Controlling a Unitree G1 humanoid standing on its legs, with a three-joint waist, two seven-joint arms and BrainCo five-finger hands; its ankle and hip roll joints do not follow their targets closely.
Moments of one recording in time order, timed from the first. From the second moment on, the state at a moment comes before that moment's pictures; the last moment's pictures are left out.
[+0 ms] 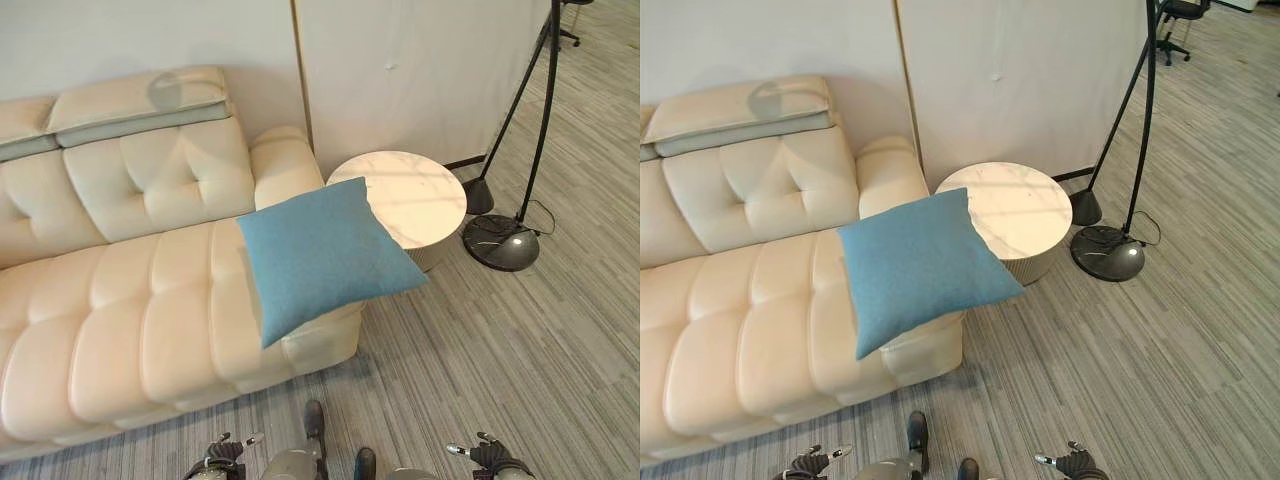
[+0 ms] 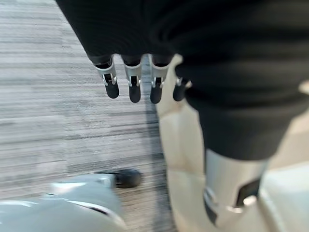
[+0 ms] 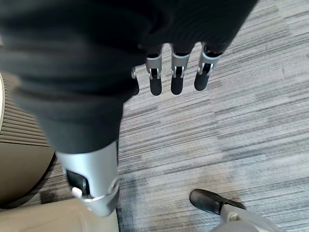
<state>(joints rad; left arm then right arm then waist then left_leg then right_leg) 0.06 0.22 -0.08 0.99 -0.32 0.08 0.16 0.04 -0.28 0.15 1.01 0.15 0.08 -0.16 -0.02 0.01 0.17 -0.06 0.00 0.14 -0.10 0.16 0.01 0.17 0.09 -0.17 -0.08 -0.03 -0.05</state>
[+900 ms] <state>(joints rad) 0.04 0.25 -0.07 1.00 -0.34 0.07 0.16 0.05 -0.27 0.10 1.10 0.14 0.12 -0.16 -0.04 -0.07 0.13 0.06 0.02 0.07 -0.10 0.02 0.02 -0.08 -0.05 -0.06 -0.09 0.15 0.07</state>
